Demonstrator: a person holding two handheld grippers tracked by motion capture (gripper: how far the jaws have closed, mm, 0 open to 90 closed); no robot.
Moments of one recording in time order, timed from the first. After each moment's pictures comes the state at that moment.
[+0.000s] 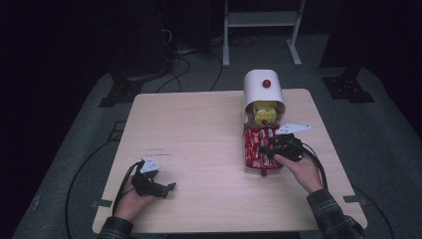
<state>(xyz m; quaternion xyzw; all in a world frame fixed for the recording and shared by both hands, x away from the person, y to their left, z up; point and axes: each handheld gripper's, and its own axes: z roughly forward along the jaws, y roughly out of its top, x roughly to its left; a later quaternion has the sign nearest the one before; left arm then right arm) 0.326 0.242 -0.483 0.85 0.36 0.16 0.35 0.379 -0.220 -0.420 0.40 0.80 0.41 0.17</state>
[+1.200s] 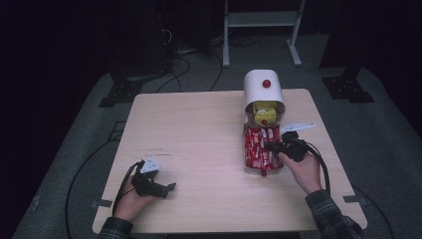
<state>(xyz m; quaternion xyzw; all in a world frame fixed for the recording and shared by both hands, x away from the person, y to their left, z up) 0.326 0.242 -0.483 0.85 0.36 0.16 0.35 0.383 -0.232 -0.422 0.45 0.79 0.40 0.13</state>
